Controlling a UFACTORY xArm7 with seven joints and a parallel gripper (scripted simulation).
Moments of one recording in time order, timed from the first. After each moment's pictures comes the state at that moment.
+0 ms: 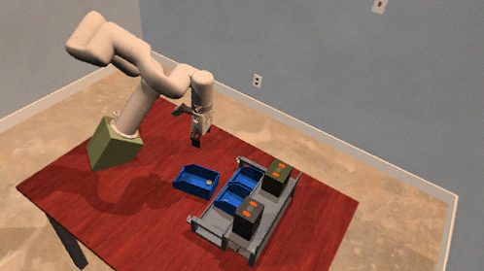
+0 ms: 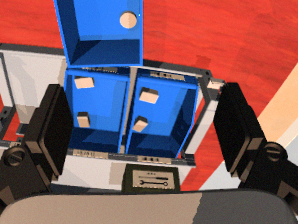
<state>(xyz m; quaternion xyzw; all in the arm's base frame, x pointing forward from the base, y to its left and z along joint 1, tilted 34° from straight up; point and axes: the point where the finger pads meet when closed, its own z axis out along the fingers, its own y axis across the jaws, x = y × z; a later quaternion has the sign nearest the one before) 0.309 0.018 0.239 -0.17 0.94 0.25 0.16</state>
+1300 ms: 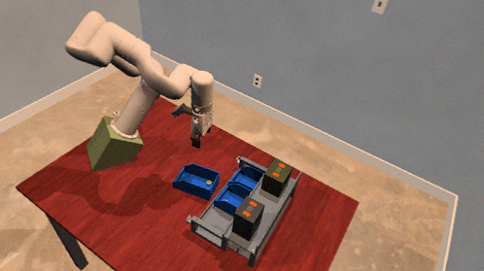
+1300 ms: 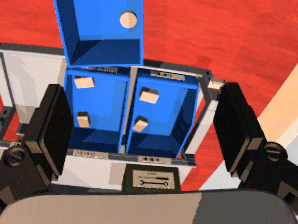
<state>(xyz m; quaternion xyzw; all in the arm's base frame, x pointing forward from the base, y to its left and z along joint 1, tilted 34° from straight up) 0.310 0.019 0.238 -0.17 0.94 0.25 0.16</state>
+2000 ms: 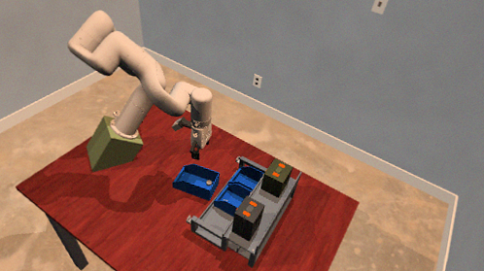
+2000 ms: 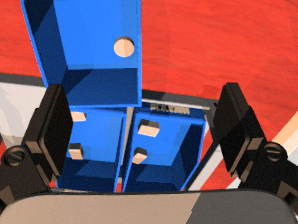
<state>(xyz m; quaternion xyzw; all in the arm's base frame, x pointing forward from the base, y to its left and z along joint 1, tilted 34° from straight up) 0.321 0.057 0.178 -0.17 0.94 0.25 0.16</state>
